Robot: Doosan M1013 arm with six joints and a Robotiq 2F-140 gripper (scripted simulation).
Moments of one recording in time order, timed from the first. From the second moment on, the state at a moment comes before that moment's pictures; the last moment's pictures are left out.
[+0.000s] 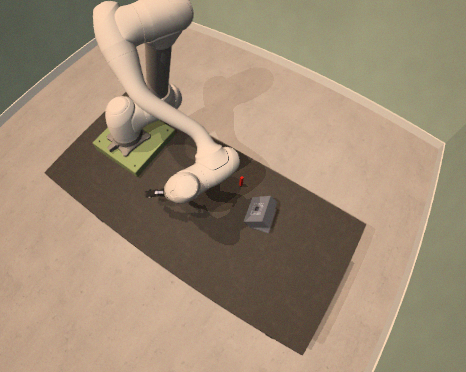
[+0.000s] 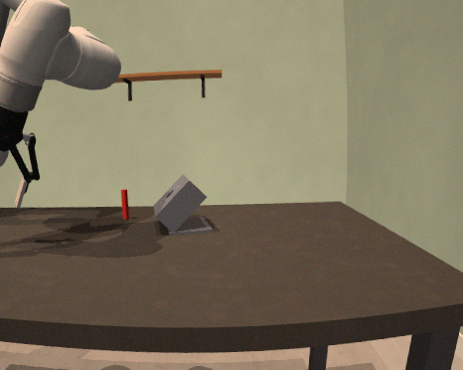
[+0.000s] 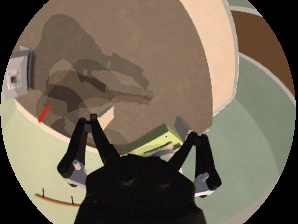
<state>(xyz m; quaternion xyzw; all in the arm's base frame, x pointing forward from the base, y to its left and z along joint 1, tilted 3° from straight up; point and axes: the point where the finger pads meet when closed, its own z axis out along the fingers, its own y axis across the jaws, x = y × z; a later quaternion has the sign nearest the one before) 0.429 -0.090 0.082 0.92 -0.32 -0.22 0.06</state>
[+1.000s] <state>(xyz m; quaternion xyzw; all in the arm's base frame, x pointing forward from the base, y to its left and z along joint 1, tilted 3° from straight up) 0.588 0.134 0.105 0.99 -0.17 -0.02 0.01</state>
